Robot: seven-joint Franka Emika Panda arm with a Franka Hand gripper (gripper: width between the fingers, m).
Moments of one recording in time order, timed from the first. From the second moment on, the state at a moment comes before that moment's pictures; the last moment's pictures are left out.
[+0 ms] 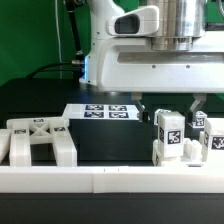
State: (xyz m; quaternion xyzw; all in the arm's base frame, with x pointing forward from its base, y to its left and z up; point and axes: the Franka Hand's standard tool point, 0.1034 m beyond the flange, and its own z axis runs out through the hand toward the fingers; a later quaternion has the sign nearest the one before) arm 0.623 0.050 0.087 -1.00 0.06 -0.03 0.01
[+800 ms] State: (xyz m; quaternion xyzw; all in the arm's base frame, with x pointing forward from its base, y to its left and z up) arm 0.622 0.051 0.086 -0.96 0.28 -0.02 0.02
